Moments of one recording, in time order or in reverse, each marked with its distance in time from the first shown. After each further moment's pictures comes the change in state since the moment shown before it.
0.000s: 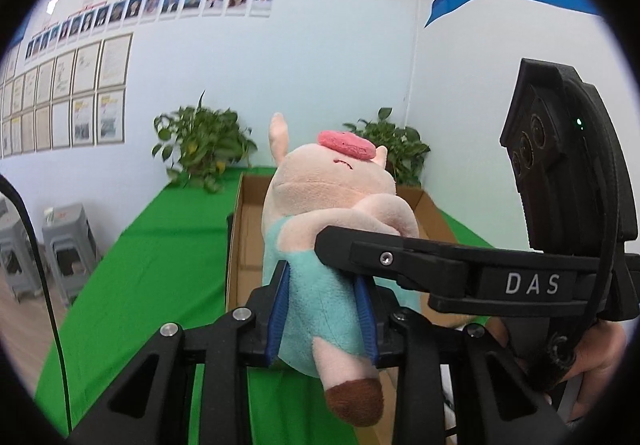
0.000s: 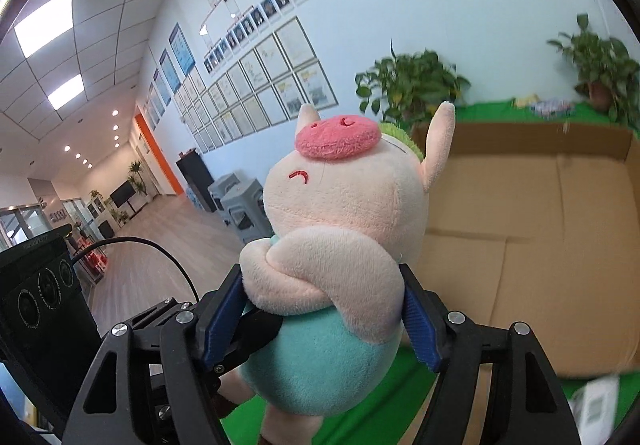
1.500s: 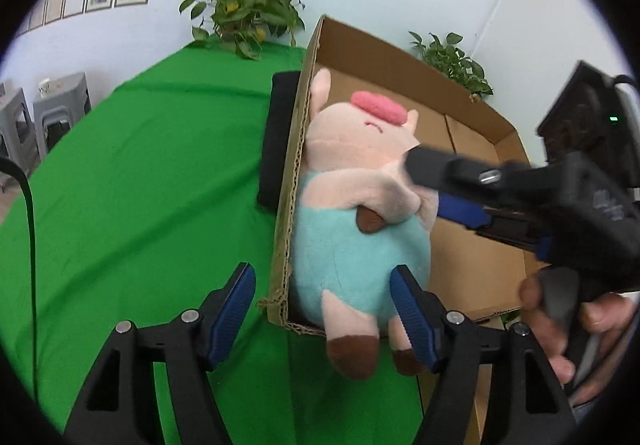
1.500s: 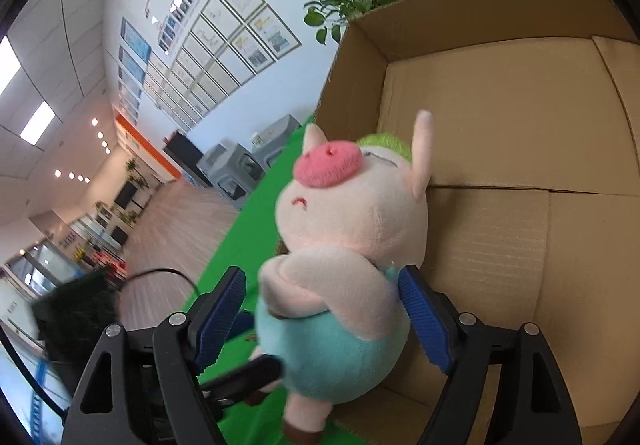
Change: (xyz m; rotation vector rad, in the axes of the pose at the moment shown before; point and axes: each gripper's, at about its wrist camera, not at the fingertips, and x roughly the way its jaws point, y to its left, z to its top) left arm 0.124 0.091 -0.073 -0.277 0.376 -0.021; right arm 0.195 -0.107 -0.029 0.226 0.226 0.063
